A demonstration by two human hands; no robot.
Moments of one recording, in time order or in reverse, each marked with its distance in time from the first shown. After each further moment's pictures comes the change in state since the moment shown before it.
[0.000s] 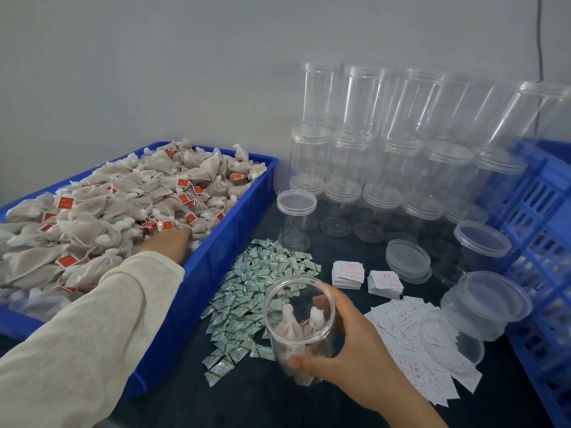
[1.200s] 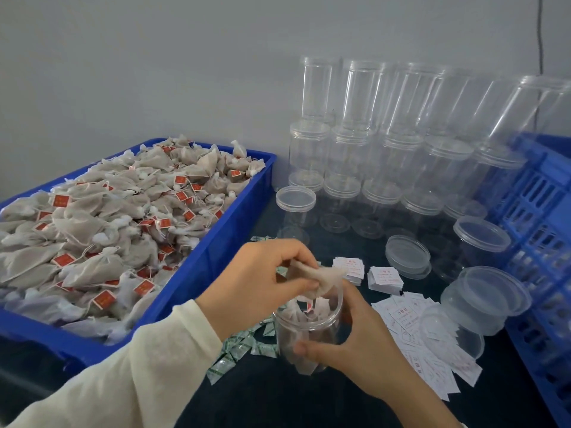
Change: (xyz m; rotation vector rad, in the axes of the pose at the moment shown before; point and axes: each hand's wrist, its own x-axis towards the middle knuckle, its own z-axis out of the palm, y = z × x) left_hand -0.144 0.109 -0.052 -0.897 0.130 0.766; right_hand 0.005 -0.006 -0.004 0.006 0.033 -0.059
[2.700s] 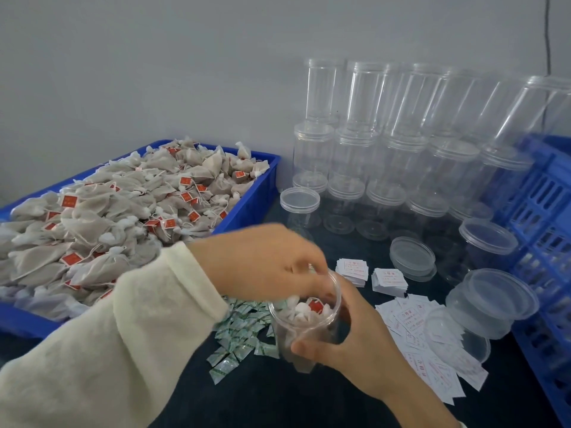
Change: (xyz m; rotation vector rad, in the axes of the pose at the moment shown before) left_hand 0.035 0.042 -0.040 0.532 -0.672 -0.052; right_hand 0.003 -0.001 0.002 -0.028 -0.028 -0.034
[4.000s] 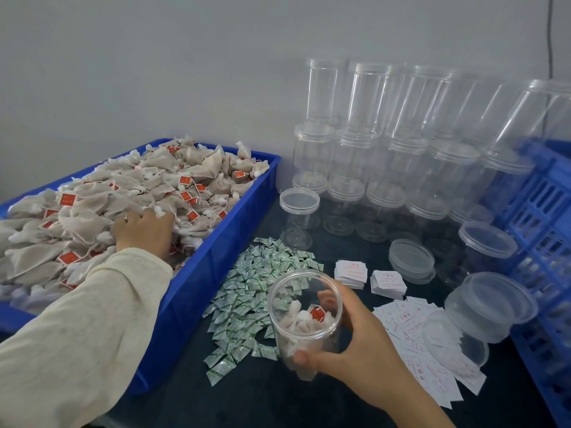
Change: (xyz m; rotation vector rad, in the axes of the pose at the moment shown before) left_hand -0.003 -0.196 0.068 0.554 0.327 -1.084; right_hand -0.005 0.005 -0.002 -0.006 0.021 0.033
